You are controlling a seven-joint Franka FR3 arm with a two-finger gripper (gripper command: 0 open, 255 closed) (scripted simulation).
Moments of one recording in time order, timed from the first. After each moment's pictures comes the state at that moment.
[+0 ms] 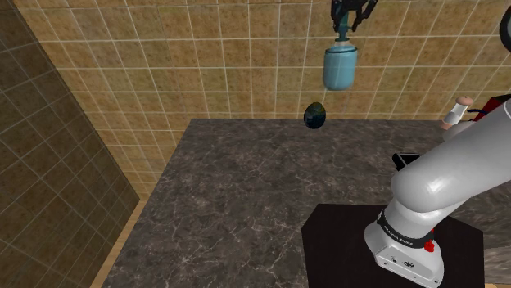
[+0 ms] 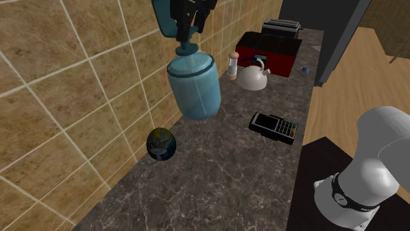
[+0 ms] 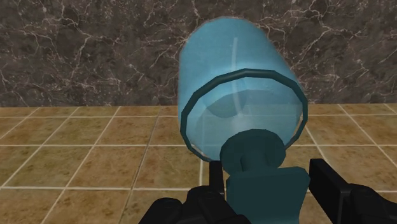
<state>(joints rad) -0.47 -0.29 -0.12 -1.73 -0.13 1.73 0.31</state>
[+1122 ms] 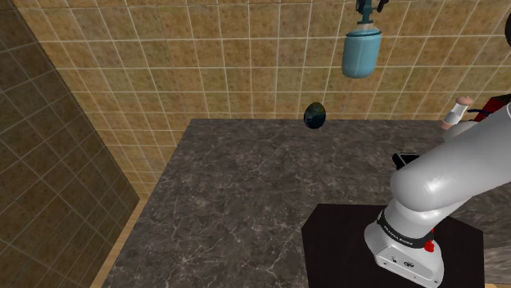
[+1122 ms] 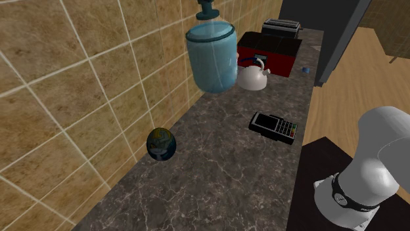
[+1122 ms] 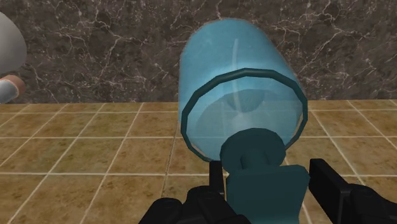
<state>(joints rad) -0.50 -0.31 -0.18 -1.58 -0.13 1.57 0.20</state>
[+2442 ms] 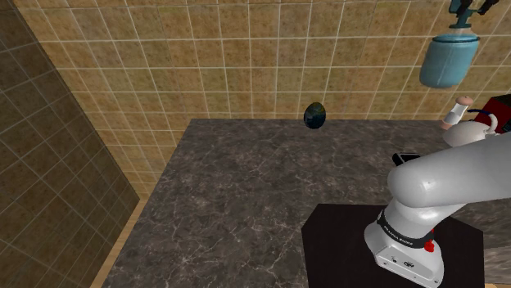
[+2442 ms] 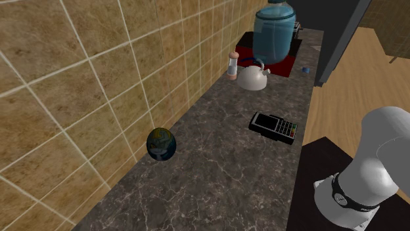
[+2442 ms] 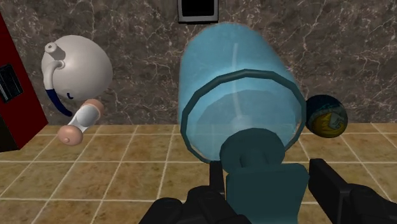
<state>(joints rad) -0.61 -0.56 -0.49 -1.70 -0.21 1.50 -0.22</state>
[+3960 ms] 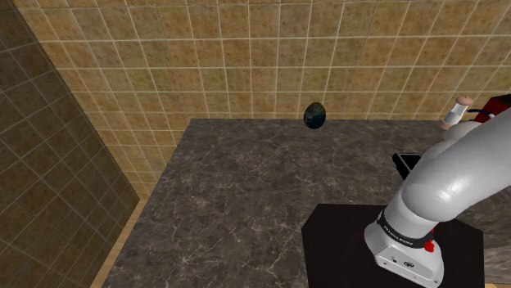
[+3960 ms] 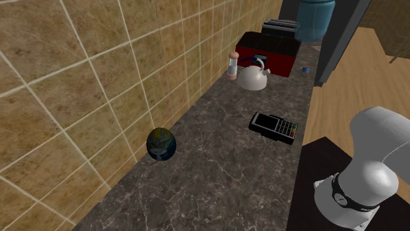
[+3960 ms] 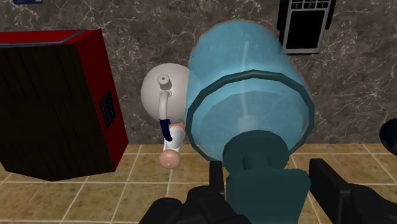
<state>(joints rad) -0.16 -0.35 -1.50 -1.15 -0.14 1.35 -0.85</state>
